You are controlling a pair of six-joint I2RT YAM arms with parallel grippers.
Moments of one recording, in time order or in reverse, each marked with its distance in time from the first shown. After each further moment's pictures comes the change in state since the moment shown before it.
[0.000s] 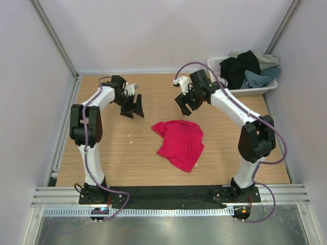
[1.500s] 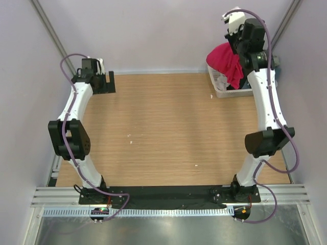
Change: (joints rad) left arm 0.145 -0.227 0.056 0.125 -0.533 -0.032; right arm -0.328 0.051 0.668 0.107 0.319 -0.138
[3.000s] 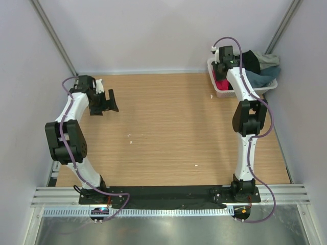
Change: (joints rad) left arm 0.094 -0.048 -0.246 -0.041 0.298 -0.026; right arm -0.018 0.432 -0.011 -0.109 0.026 0.322
